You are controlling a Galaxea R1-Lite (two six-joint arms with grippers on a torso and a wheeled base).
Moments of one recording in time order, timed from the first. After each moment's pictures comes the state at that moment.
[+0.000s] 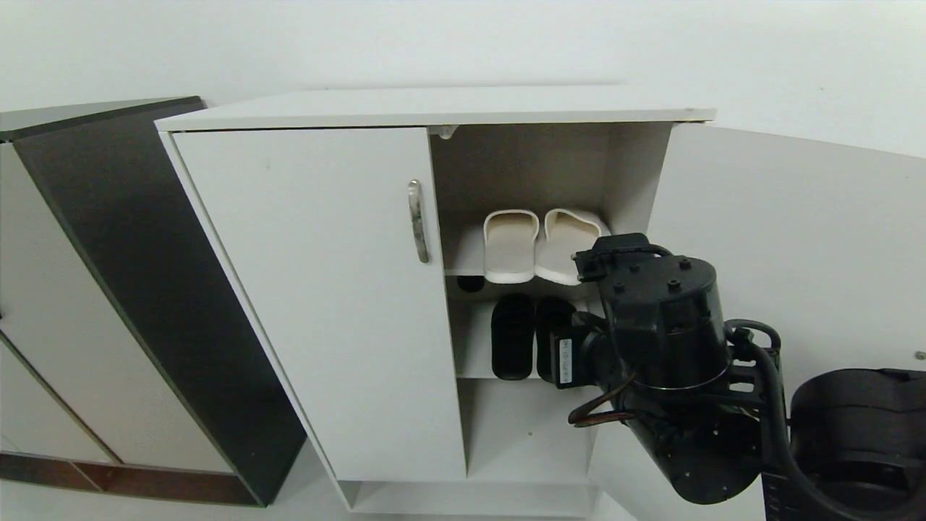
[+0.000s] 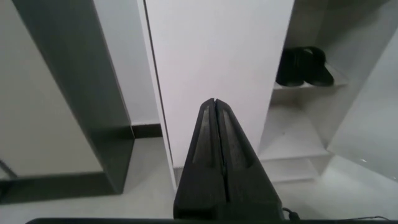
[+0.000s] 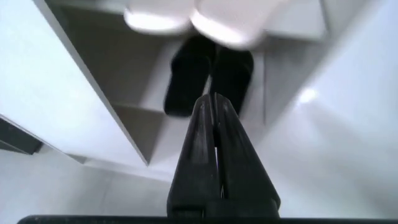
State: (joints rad) left arm 0.00 0.00 0.00 0.00 -0.05 0.02; right arm 0.97 1.75 -0.99 -0.44 -0.79 0.25
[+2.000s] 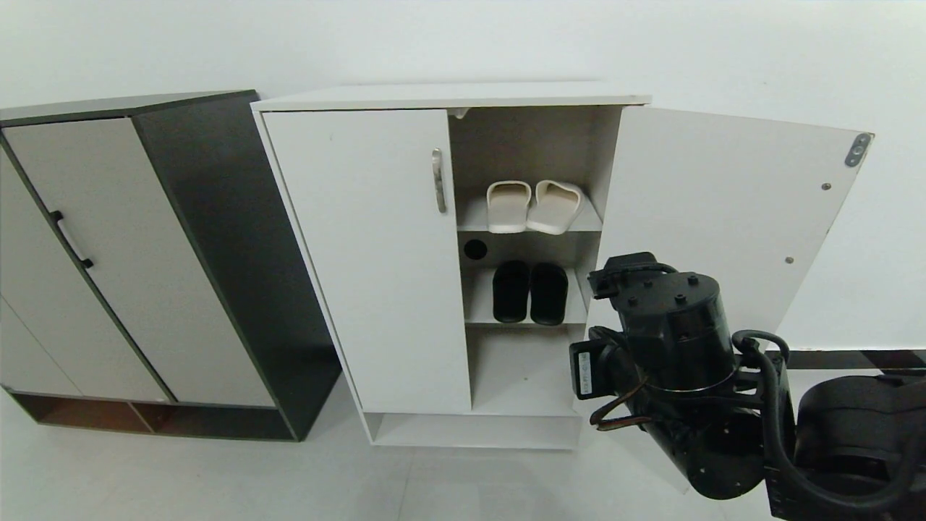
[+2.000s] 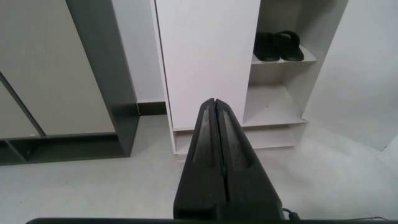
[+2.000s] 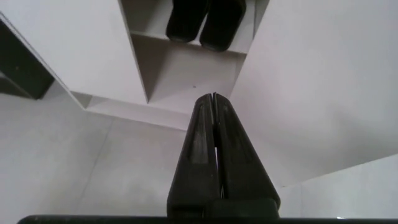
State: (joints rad) left arm 0.00 0.00 0.00 0.00 -0.05 0.02; right arm 0.90 1.75 -0.90 -0.46 -0.74 0.23
